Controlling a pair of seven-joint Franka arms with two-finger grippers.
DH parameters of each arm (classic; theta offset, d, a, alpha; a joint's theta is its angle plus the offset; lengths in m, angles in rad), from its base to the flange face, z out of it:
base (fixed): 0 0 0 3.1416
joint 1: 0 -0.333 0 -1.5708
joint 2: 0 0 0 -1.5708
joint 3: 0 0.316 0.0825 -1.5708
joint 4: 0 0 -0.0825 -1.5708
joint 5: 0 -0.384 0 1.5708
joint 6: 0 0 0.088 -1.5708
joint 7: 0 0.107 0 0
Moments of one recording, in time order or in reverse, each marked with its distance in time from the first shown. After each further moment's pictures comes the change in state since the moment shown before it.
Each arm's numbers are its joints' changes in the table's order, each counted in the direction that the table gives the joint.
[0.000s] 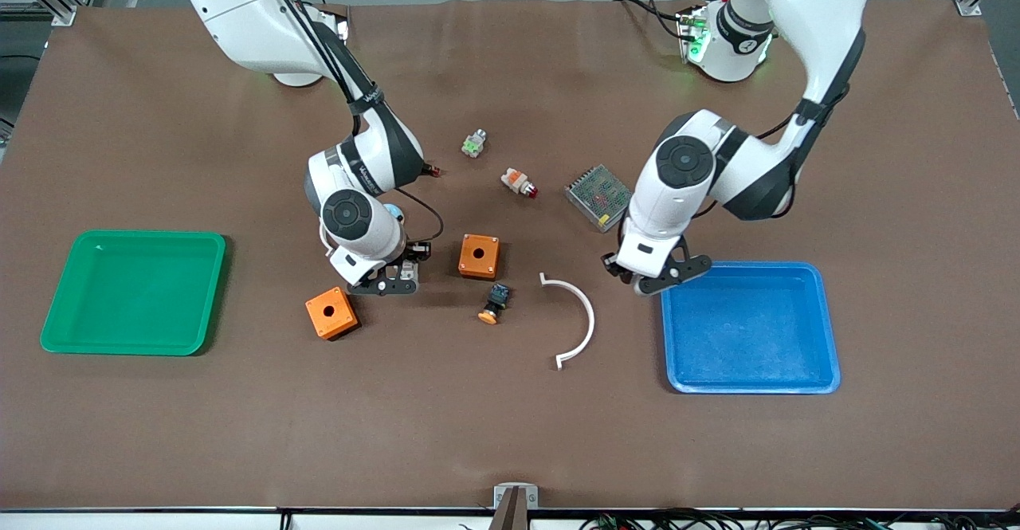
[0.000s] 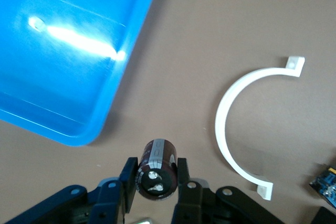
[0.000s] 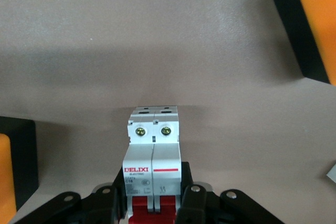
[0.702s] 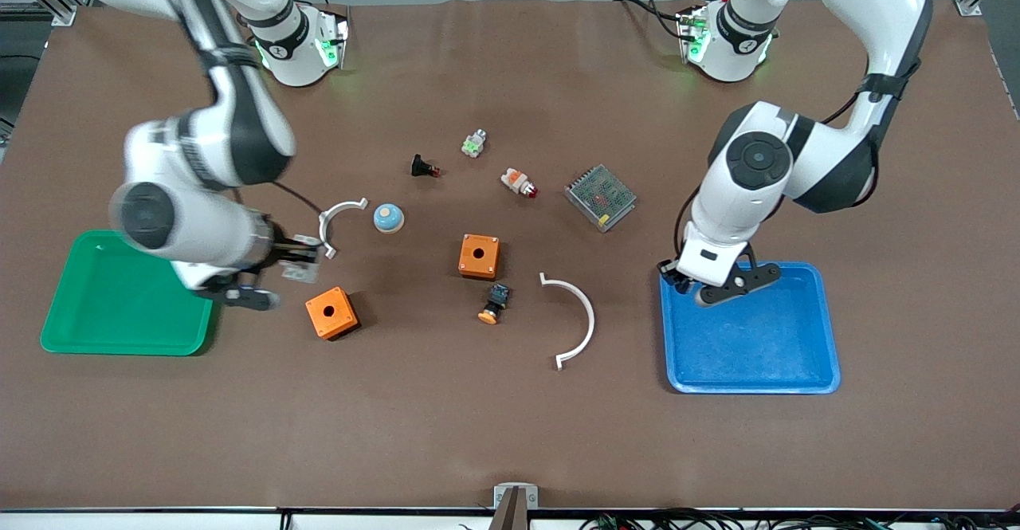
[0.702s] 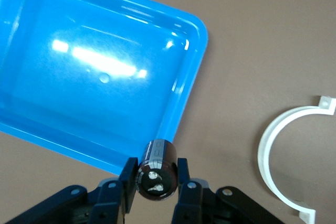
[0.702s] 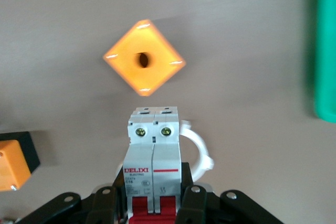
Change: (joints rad) left arm -0.117 0.072 0.000 0.001 0.000 0.061 0.167; right arm 0.301 0.229 -0.025 -0.176 0.001 0.501 -0.059
